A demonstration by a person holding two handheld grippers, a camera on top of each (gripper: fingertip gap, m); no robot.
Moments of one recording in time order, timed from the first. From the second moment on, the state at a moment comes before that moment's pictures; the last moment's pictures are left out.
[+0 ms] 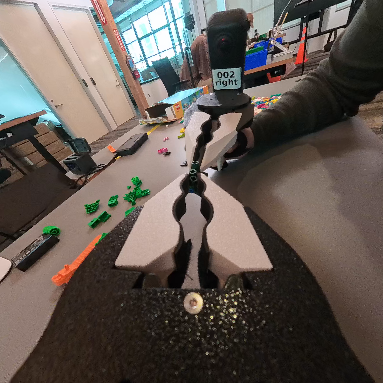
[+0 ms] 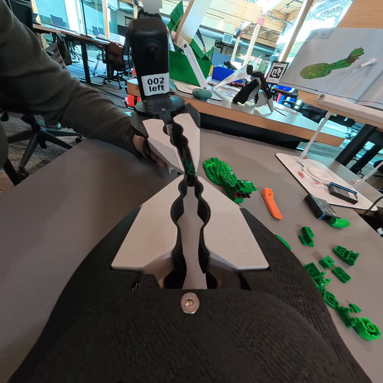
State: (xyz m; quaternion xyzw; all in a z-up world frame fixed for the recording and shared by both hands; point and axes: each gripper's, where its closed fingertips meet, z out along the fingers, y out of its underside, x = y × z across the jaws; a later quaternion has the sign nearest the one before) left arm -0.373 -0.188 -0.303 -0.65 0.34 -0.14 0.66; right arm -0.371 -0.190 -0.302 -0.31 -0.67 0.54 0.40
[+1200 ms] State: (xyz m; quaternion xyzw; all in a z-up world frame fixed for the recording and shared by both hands) left arm -0.387 -0.174 -0.282 -0.65 0.22 -0.24 0.69; right arm -0.388 -0.175 -0.280 -0.39 -0.54 0.68 0.30
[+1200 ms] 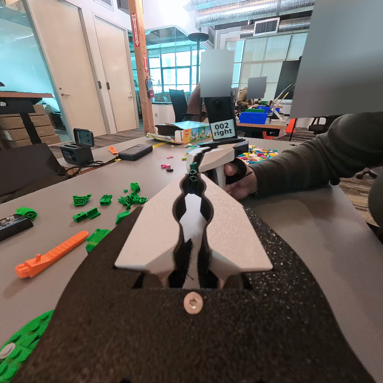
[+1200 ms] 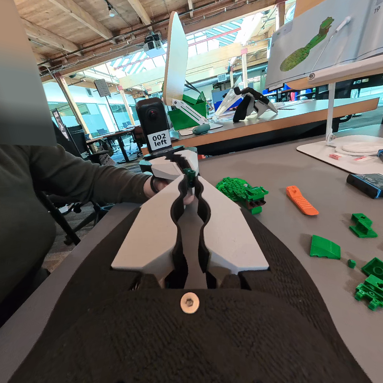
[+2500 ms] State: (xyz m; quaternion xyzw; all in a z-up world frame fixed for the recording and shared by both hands) left arm -0.386 -0.173 -0.299 -0.61 0.35 0.02 0.71; right arm -0.401 -0.175 -0.282 -0.41 -0.50 0.75 0.16
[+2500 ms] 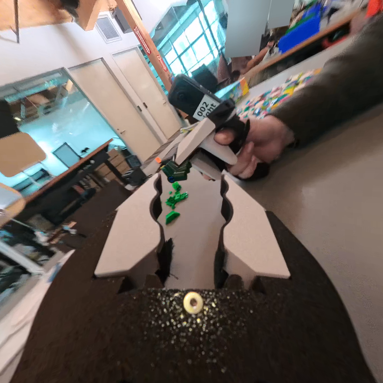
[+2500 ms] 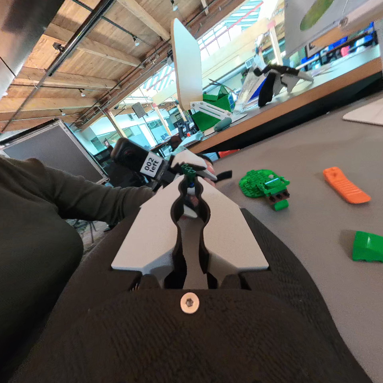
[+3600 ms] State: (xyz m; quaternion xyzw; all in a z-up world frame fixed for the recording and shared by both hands) left arm -0.382 -0.174 -0.310 -0.60 0.41 0.19 0.66; right arm -0.392 -0.189 -0.311 -0.45 -0.55 0.70 0.00
